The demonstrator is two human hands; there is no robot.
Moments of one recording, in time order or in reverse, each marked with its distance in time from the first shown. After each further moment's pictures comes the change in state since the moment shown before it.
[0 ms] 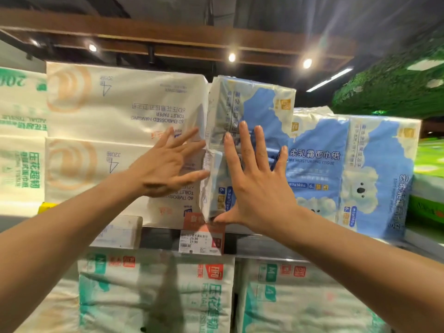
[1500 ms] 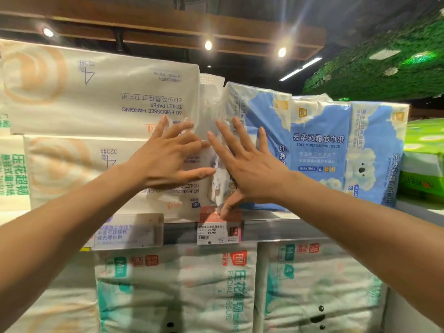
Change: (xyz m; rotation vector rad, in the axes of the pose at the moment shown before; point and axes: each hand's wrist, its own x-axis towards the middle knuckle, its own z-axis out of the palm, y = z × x) left_hand -0.015 -0.039 0.006 0.052 0.075 0.096; right_hand 0.047 -0.027 -0.002 -0.138 -0.250 -0.125
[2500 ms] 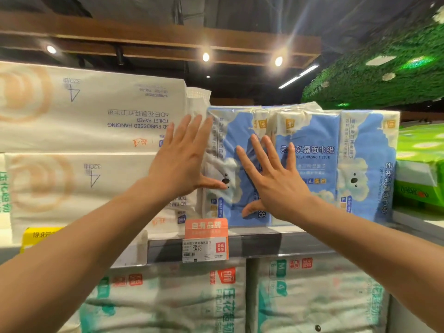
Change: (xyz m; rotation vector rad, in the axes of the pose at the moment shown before) left_hand 0.042 0.052 -0.002 0.013 0.092 -0.210; right_hand -0.027 0.057 0.058 -0.050 0.144 0.187
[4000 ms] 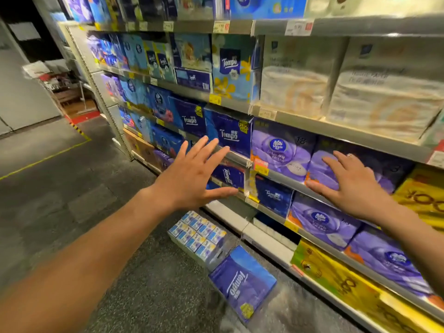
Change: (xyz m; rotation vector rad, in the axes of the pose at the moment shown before) left_hand -0.704 -0.160 -0.377 0.151 -0.859 -0.575; right_hand -0.251 -0.559 -0.156 0.829 -0.483 -0.329
